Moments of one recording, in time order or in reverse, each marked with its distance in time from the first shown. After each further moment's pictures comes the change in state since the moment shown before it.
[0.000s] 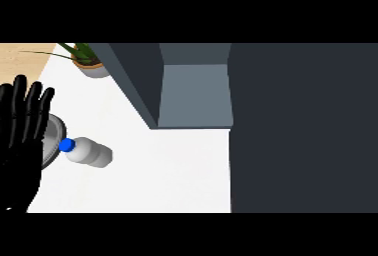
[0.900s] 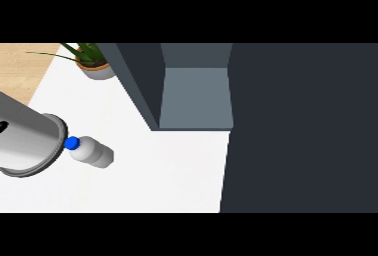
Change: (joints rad) left arm 0.131 0.463 0.297 0.288 0.976 -0.708 0.091; right arm 0.212 0.010 0.211 -0.258 -0.083 0.113 0.130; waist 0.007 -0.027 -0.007
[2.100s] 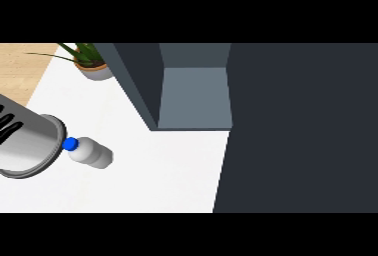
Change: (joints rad) left arm -0.108 -0.044 0.090 0.256 -0.164 -0.192 0.109; right arm -0.055 0.048 0.190 -0.127 0.093 -0.110 0.231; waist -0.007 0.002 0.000
